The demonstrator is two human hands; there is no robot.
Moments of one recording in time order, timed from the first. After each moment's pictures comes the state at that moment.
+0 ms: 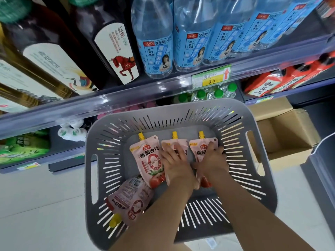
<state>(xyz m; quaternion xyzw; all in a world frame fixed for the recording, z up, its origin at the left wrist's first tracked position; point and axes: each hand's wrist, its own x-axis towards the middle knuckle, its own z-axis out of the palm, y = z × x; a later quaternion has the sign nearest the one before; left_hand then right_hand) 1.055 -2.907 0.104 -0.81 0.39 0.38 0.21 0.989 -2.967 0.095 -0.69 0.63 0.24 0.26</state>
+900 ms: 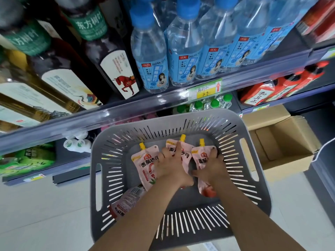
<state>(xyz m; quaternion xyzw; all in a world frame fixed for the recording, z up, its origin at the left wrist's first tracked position) 1.097 -2.907 0.136 -0.82 0.43 0.36 0.11 0.982 -2.971 0.105 -0.68 0.63 0.15 0.34</state>
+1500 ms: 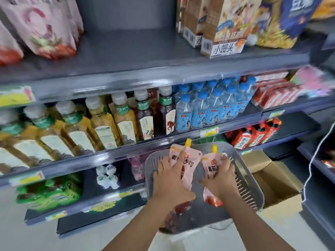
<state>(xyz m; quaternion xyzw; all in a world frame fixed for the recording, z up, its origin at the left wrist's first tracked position) 1.156 -2.788 0.296 -0.80 0.54 0.20 -0.15 1.014 -2.882 0.266 -0.71 0.62 -0.14 0.29</state>
